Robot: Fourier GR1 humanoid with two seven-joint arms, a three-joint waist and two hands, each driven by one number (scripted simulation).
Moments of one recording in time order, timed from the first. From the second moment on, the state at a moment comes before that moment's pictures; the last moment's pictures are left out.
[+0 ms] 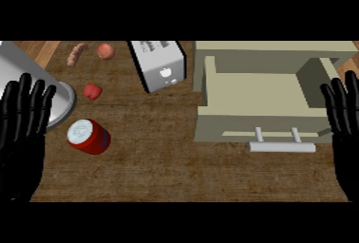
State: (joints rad) left arm -0.01 0.09 0.00 -2.10 -0.01 0.01 -0.01; right arm -0.01 -0.13 0.00 -2.10 -0.02 -0.04 0.03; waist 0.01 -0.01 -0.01
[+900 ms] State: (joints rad) left arm 0.18 0.02 0.16 -2.21 -0.13 0.32 0.37; right arm 0.04 -0.11 -0.08 -2.07 -0.04 -0.08 0.22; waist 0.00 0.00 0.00
